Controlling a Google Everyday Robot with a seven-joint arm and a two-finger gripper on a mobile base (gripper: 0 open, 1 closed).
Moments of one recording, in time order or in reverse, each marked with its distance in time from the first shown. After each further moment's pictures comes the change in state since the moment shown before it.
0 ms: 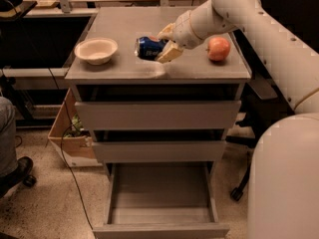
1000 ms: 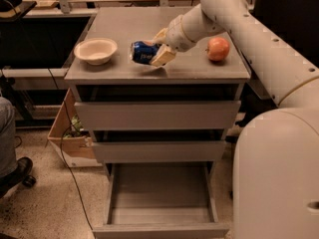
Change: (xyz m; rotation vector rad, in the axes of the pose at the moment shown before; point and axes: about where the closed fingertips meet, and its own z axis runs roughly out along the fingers) arm 0.000 0.002 0.030 -0.049 0.006 0.040
